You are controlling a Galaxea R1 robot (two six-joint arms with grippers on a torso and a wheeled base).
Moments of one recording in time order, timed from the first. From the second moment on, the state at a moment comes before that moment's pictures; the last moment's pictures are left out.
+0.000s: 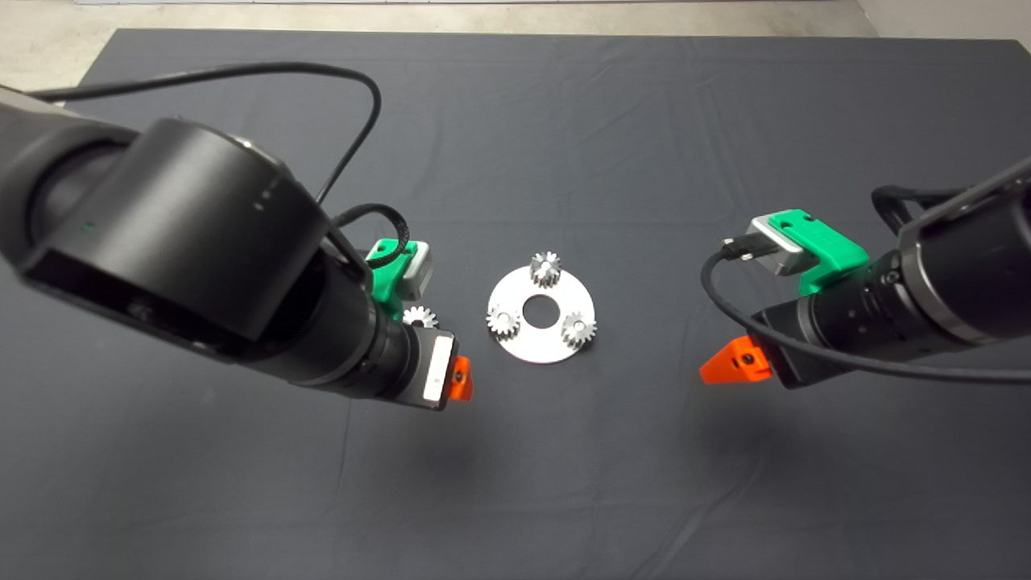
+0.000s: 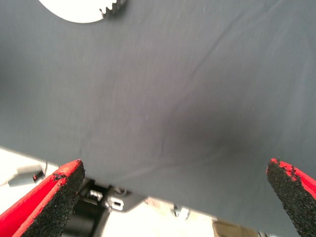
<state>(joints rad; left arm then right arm) -0.62 2.52 -0.52 0.26 1.52 -1.84 0.66 2.39 -0.48 -0.12 -1.50 1.66</state>
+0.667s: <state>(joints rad) -0.63 2.51 -0.49 0.20 1.47 -1.90 0.66 2.38 -0.38 -0.11 -1.50 1.73</state>
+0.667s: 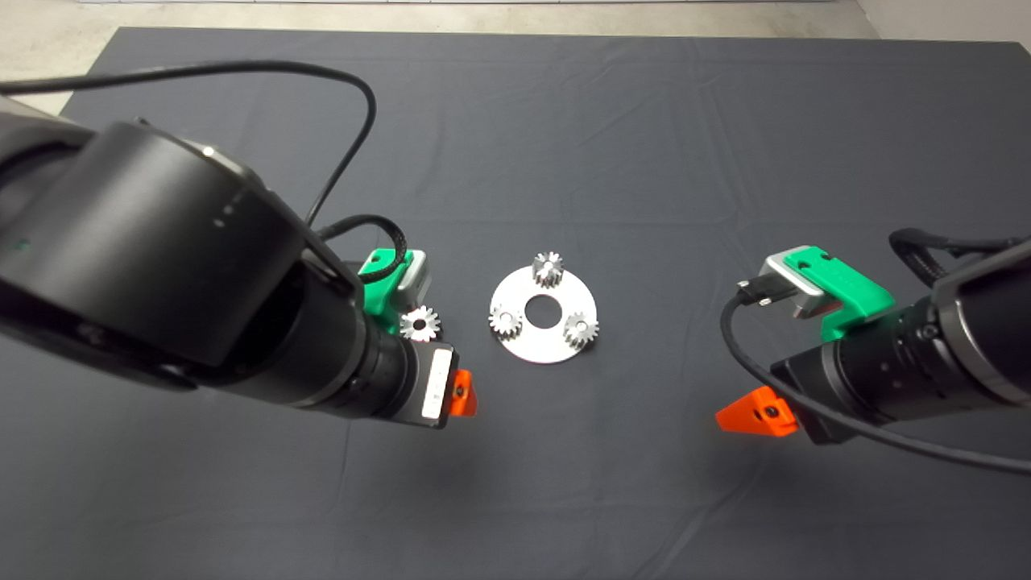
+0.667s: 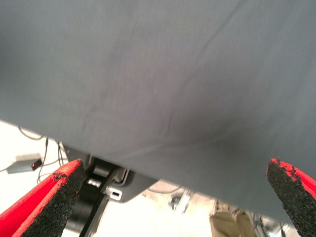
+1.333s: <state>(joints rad) -0.63 2.53 -0.39 0.10 1.48 -2.05 0.59 2.47 -0.36 -0.10 -1.50 1.79</state>
